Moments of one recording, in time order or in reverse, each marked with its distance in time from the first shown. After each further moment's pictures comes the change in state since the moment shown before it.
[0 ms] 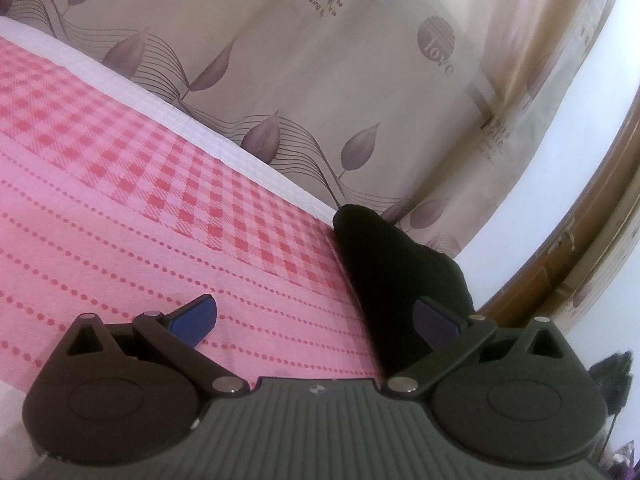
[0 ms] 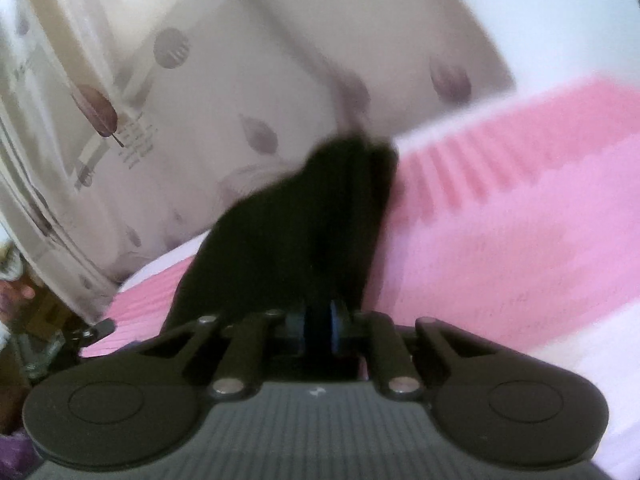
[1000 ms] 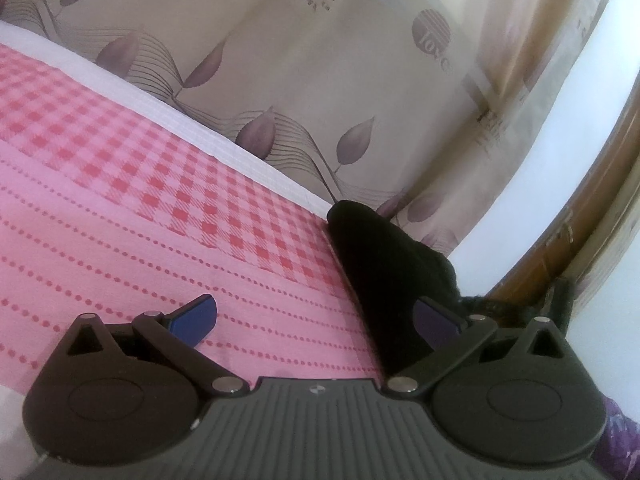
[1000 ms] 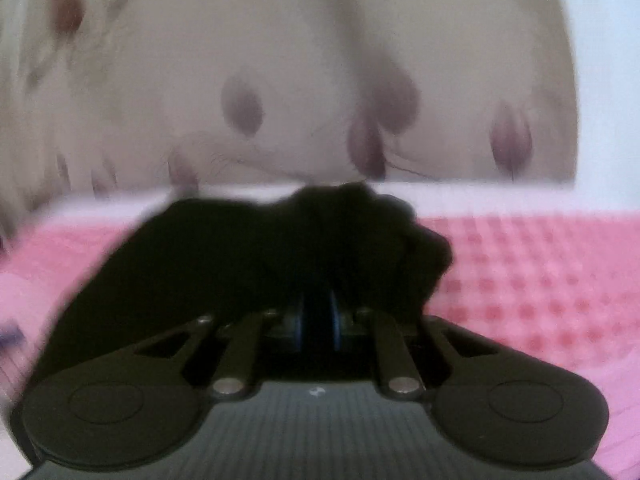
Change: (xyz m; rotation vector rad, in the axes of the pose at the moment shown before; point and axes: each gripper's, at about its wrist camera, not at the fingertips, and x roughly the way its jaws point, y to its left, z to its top) left arm 0.003 0.000 0.002 0.017 0.020 -0.009; right arm 0.127 0.007 0.049 -0.107 0.101 -0.077
